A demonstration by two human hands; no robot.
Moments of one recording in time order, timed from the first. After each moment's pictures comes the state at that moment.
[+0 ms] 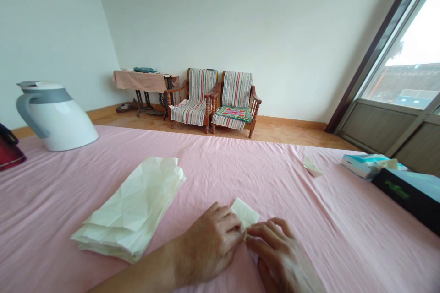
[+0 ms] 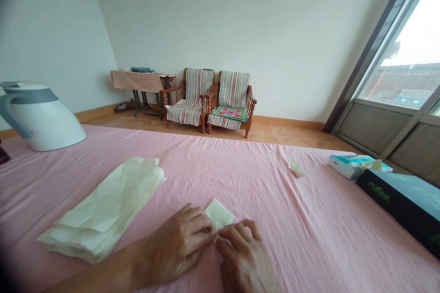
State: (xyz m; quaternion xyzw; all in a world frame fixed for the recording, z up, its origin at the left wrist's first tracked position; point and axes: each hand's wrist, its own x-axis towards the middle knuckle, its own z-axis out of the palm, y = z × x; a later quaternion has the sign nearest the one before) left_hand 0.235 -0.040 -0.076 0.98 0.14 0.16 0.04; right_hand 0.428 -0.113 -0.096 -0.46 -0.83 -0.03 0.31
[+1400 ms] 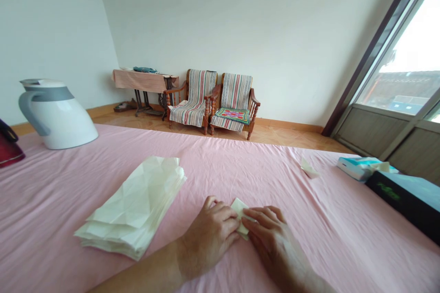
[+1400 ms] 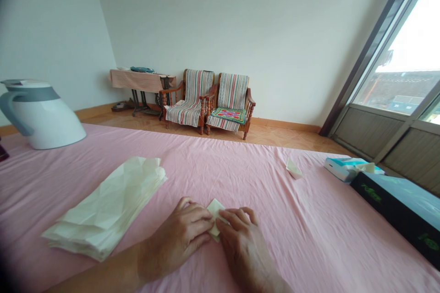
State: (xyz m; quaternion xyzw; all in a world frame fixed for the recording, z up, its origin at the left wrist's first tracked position) left_hand 0.238 -0.040 -0.081 0.94 0.24 0.21 0.12; right_hand 0.429 -0.097 -0.099 -0.50 -0.81 0.00 0.30
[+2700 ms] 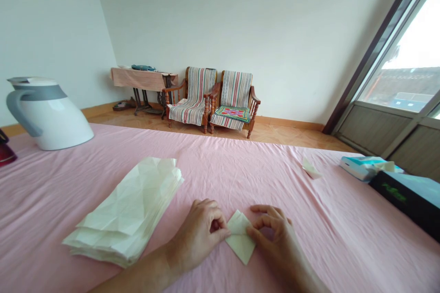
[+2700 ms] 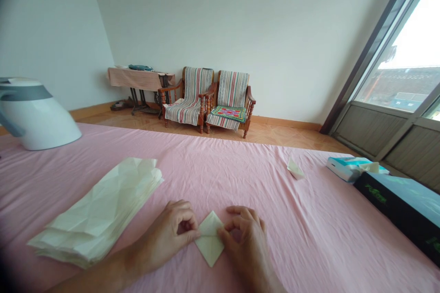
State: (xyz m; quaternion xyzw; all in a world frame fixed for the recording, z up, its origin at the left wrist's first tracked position) left_hand 0.232 -0.026 -0.084 0.85 0.40 0.22 0.26; right_hand 0.429 -0.087 -0.109 -0.69 -0.63 0.15 0.32
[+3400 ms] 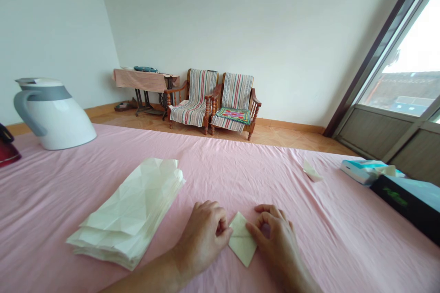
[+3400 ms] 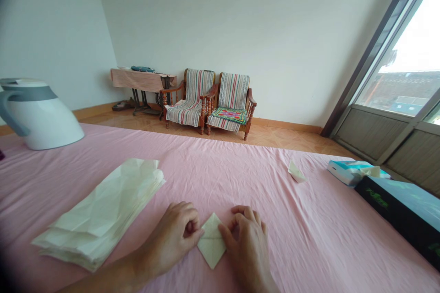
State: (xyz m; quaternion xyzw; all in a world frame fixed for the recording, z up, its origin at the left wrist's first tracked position) left_hand 0.241 -0.033 -0.083 0.85 0.44 0.22 0.19; right_hand 0.425 -0.083 -0.123 -0.68 -0.65 0.00 0.35
